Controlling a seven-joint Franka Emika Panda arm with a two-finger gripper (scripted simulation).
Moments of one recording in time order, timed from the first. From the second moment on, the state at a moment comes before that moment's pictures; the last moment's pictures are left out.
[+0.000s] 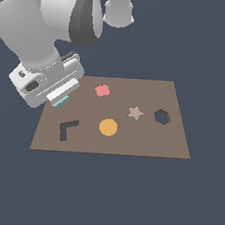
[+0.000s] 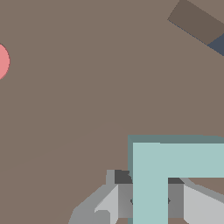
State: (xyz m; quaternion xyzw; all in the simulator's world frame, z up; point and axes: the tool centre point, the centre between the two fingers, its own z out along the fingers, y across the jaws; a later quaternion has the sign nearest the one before) arm -0.044 -0.185 0.033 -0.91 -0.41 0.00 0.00
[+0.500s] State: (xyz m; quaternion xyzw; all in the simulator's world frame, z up) arm -0.035 -0.198 0.034 -0.86 -0.51 0.00 0.00
